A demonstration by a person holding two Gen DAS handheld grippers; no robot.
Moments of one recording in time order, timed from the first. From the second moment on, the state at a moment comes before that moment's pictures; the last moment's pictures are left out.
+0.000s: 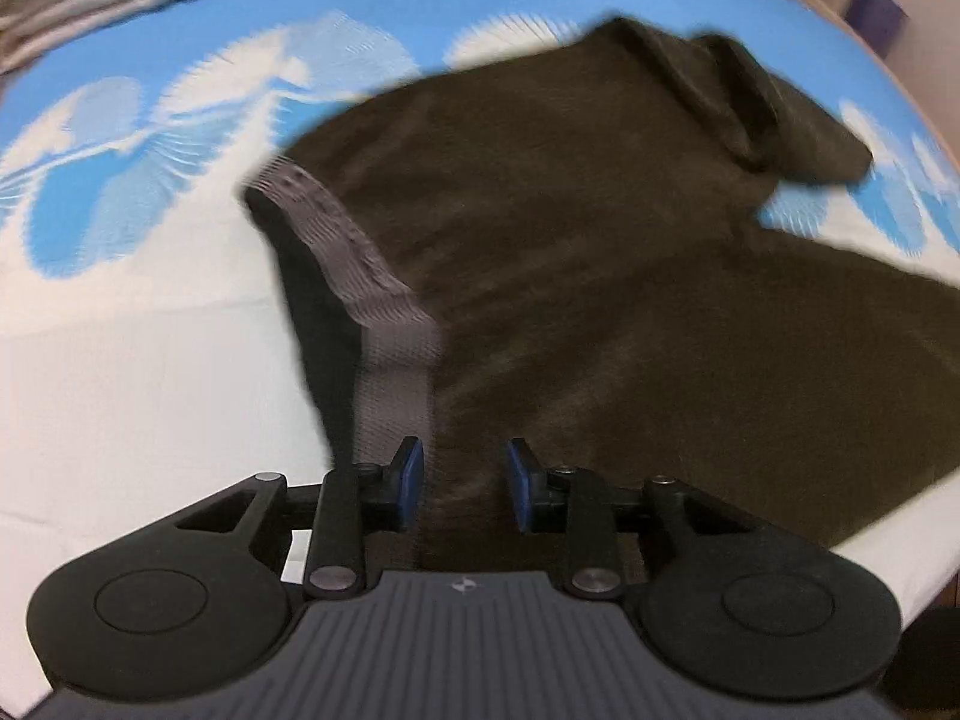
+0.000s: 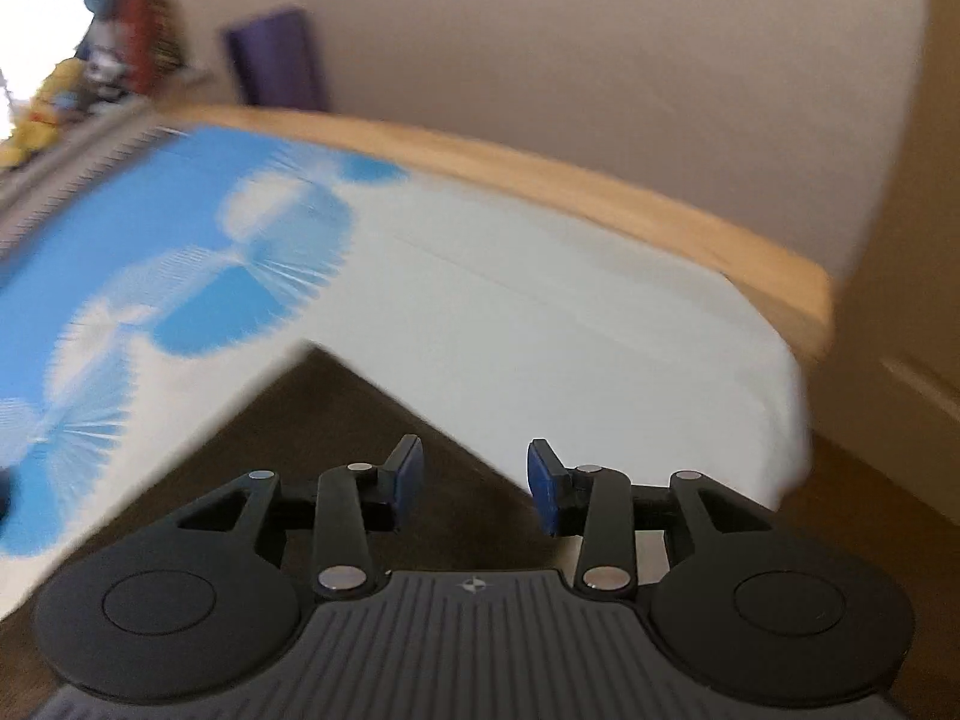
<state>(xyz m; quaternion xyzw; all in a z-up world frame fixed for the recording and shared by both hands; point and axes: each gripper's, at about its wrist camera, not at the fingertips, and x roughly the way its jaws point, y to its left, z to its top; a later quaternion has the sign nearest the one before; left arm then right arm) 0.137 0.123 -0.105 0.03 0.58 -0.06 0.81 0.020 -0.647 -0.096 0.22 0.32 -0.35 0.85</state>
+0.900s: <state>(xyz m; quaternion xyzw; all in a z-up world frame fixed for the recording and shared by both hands) 0.182 -0.079 -0.015 0.07 0.34 -0.07 0.94 0.213 -0.449 -0.045 0.24 0.26 0.01 0.93</state>
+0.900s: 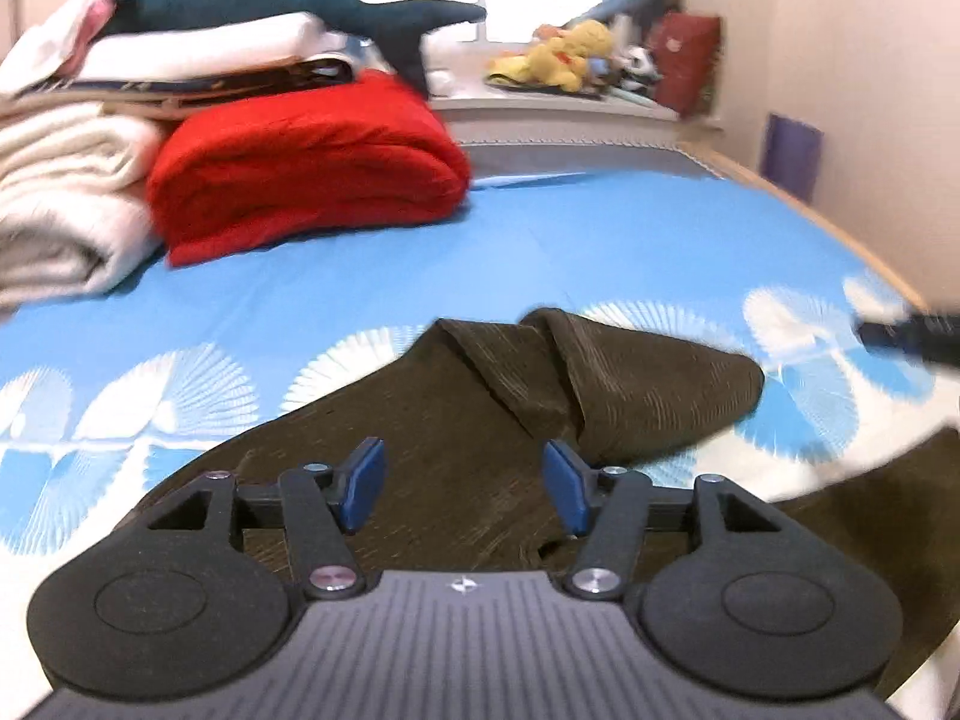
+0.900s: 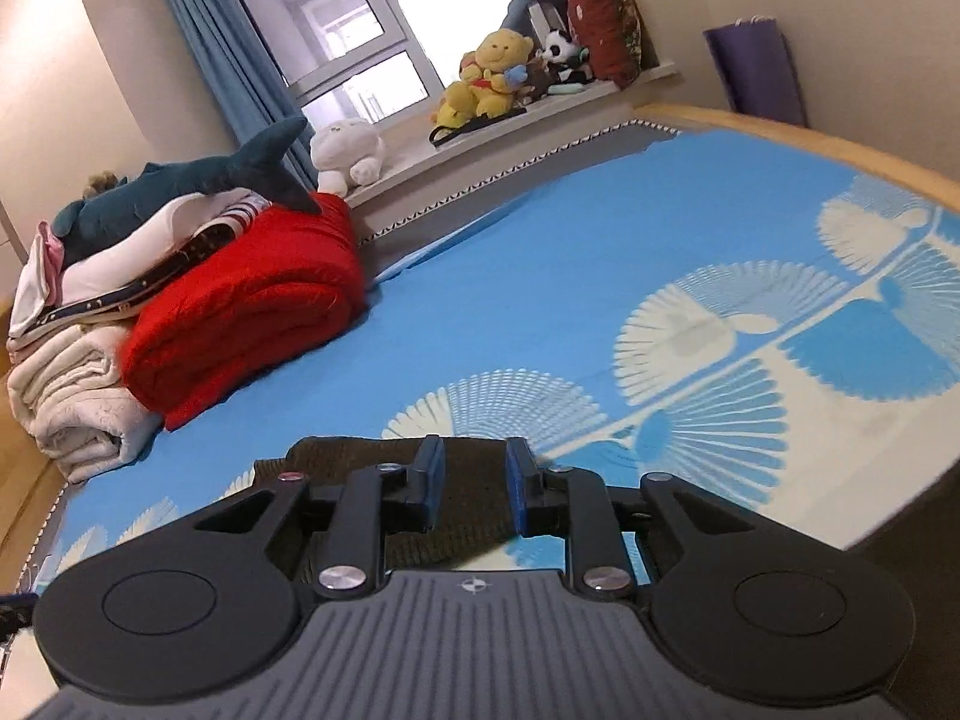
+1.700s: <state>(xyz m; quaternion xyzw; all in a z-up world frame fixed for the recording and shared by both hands) 0.232 -0.067 -0.069 0.06 0.43 -0.05 0.90 0.351 -0.438 -0.127 0.29 0.36 -0.03 0.89</state>
